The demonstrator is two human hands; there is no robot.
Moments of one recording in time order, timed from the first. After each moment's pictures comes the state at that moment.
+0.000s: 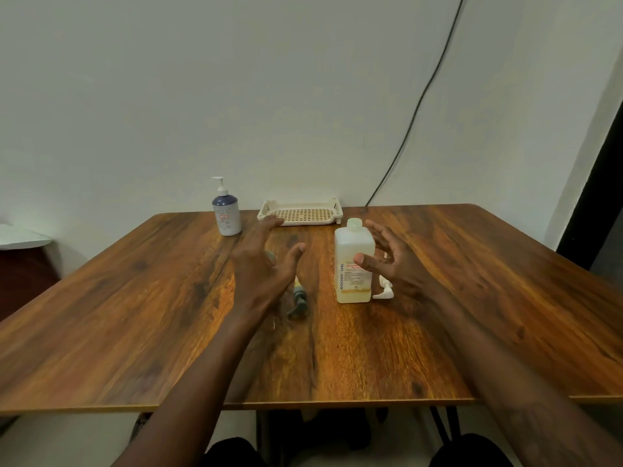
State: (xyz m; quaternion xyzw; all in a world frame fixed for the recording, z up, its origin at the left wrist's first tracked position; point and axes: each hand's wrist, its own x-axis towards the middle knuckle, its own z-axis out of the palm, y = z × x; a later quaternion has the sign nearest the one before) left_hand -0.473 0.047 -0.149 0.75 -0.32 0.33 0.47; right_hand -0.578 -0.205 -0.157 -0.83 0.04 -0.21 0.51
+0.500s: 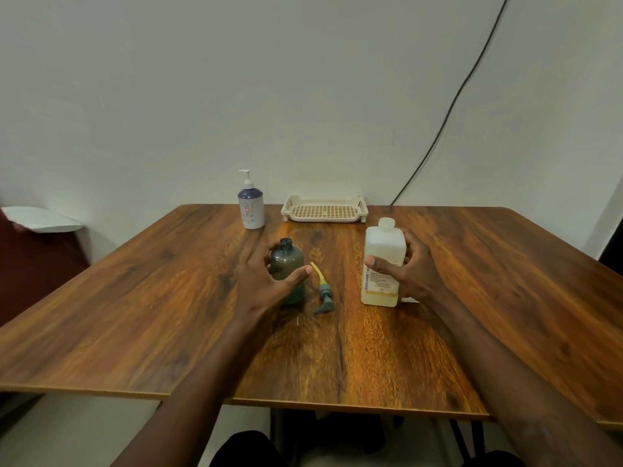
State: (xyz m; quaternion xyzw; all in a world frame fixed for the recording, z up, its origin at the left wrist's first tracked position) left_hand -0.445 0.092 -0.182 0.80 -0.27 0.14 0.52; right_hand -0.551 -0.181 -0.168 -0.79 0.07 -0.27 0.54
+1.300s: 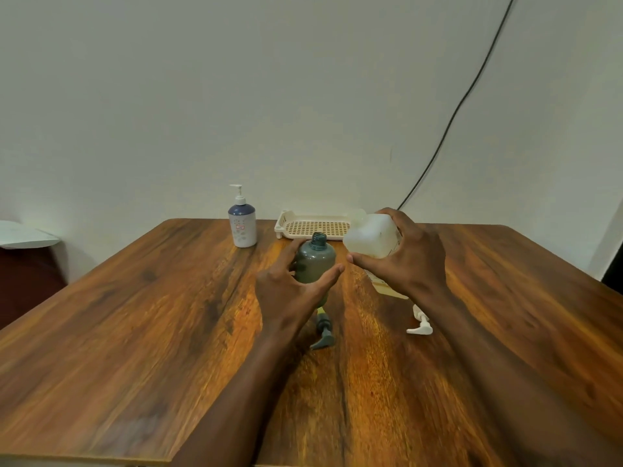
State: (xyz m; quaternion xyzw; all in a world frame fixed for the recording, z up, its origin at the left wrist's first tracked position) left_hand -0.441 0.027 -0.163 0.72 -0.27 0.33 0.54; right_hand -0.523 -0.165 -0.112 -0.86 0.07 -0.49 0.15
